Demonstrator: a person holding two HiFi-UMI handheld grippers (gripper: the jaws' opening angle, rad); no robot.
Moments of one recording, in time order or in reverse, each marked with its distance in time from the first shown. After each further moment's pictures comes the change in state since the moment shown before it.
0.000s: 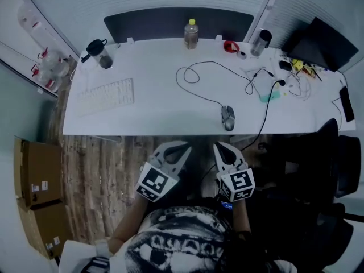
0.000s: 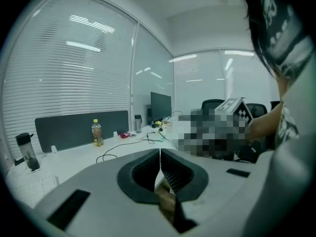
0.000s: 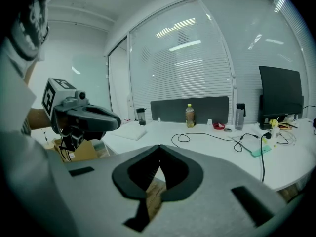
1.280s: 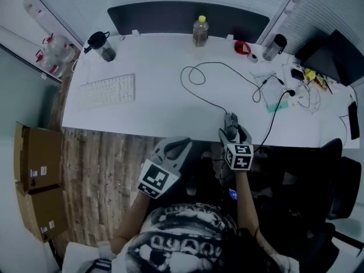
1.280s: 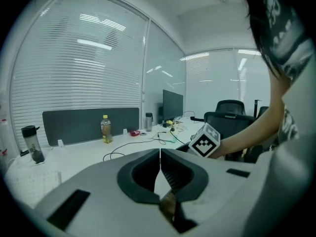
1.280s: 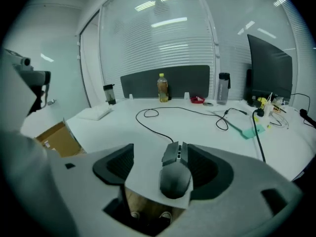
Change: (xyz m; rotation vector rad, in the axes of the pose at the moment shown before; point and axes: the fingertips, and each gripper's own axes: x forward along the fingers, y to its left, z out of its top) left arm 0.043 0.042 0.000 -0.075 0.016 0.109; right arm 0.102 -0.148 -0.092 0.094 0.264 -0.186
